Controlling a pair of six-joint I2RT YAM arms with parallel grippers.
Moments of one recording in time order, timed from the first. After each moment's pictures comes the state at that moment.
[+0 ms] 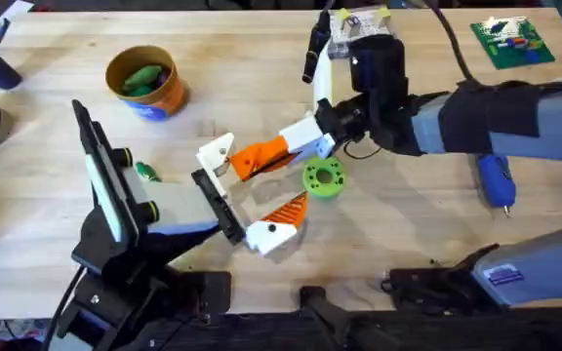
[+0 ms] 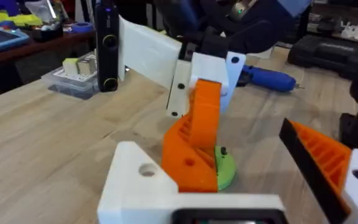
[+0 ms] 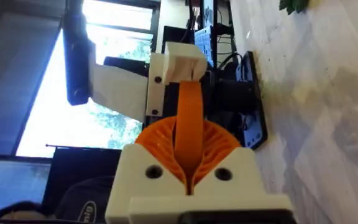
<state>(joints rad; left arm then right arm) -0.46 0.00 0.01 -0.05 0.55 -0.01 0.50 1.70 0.76 0.41 -1.49 0.85</state>
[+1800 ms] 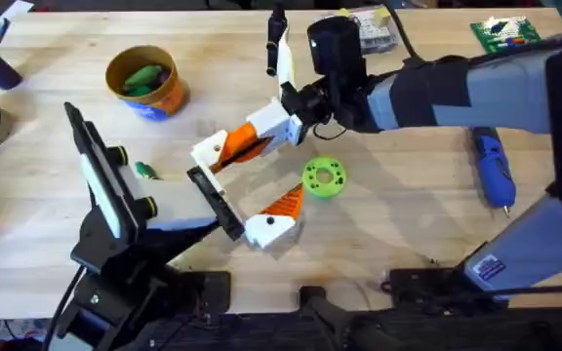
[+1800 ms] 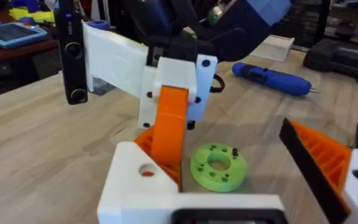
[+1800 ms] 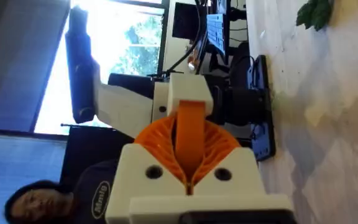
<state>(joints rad) -0.45 0.00 0.01 -0.05 0.50 -0.02 0.58 1.90 1.00 0.41 -1.55 0.94</state>
